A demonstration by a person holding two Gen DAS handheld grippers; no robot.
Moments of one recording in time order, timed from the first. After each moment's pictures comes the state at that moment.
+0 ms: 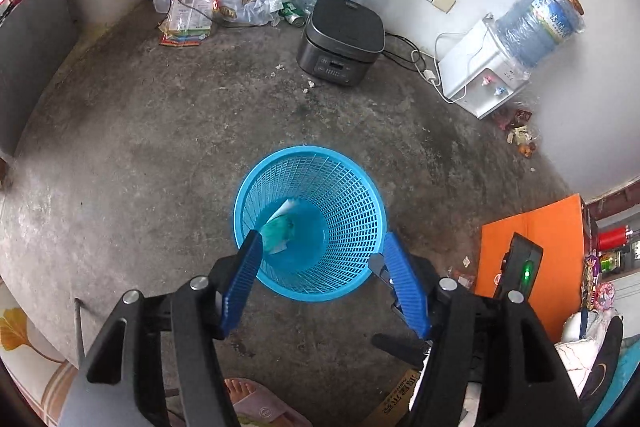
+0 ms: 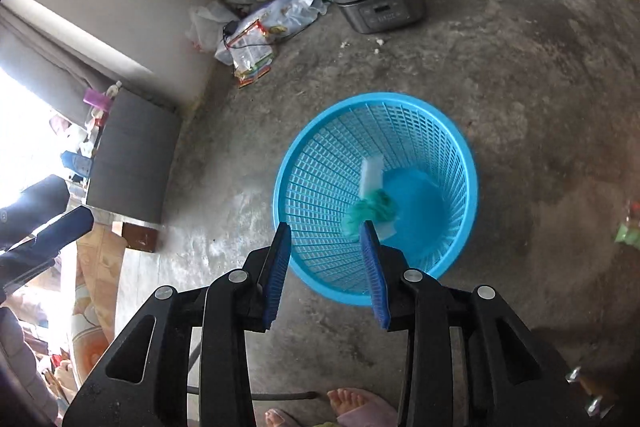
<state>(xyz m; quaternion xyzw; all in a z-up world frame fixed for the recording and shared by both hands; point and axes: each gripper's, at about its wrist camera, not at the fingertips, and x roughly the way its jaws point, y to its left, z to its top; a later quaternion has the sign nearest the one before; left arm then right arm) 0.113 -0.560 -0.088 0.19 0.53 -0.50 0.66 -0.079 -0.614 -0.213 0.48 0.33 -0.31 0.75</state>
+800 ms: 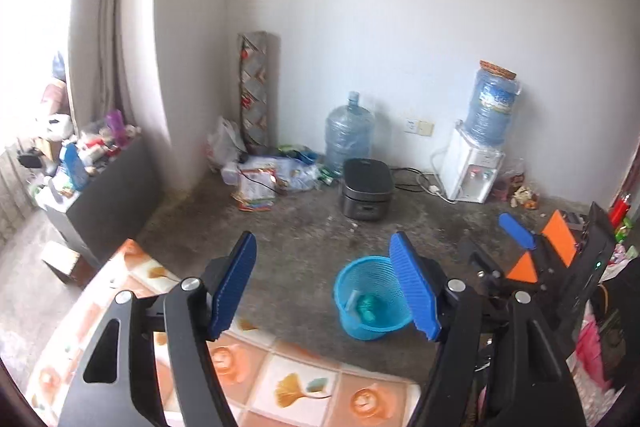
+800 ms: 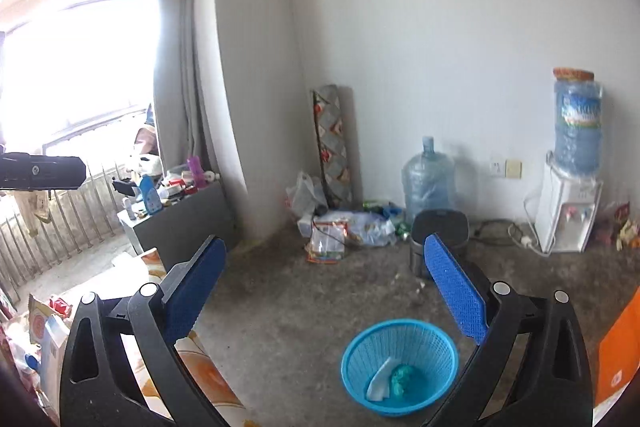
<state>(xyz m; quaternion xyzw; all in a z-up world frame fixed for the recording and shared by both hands) 0.094 -0.277 0.165 0.16 0.24 -0.52 0.80 -0.081 -0.432 0.031 0.11 0.09 -0.33 0.93</state>
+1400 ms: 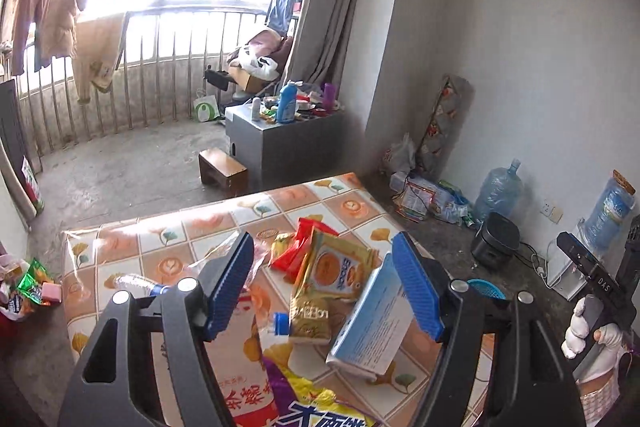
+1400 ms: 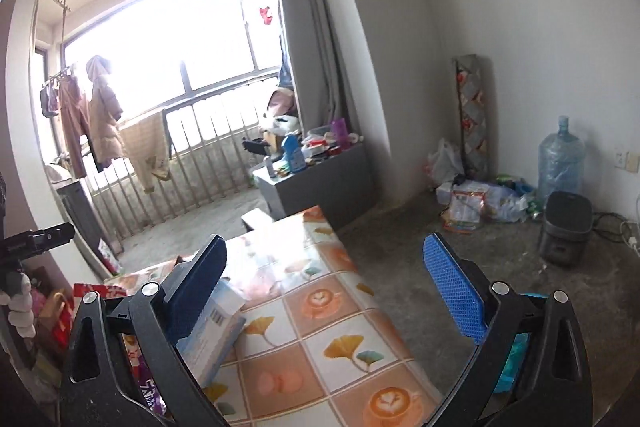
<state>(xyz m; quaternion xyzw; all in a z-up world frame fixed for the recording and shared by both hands) 0.104 0.040 0.133 0.00 0.28 -0.25 0.93 -0.018 -0.337 0.041 0.15 0.17 -0.07 0.97</state>
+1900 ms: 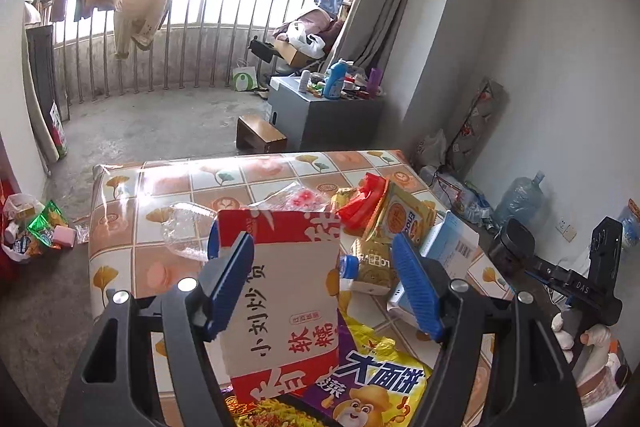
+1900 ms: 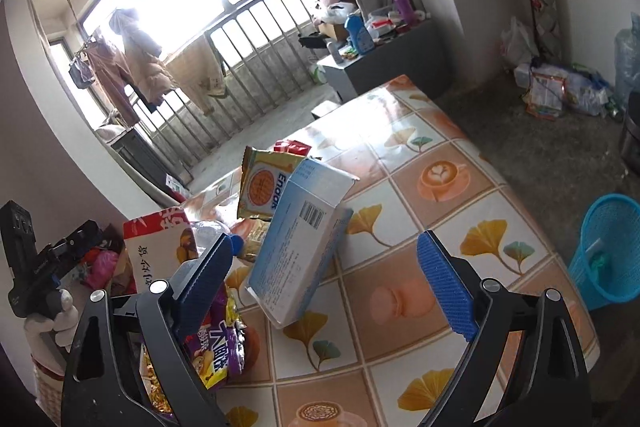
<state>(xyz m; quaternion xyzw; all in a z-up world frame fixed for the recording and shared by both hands) 0.095 0.137 0.081 -0.06 0.32 -0.20 0.92 0.029 -0.261 -0.012 0.23 0.33 0.06 0.91</state>
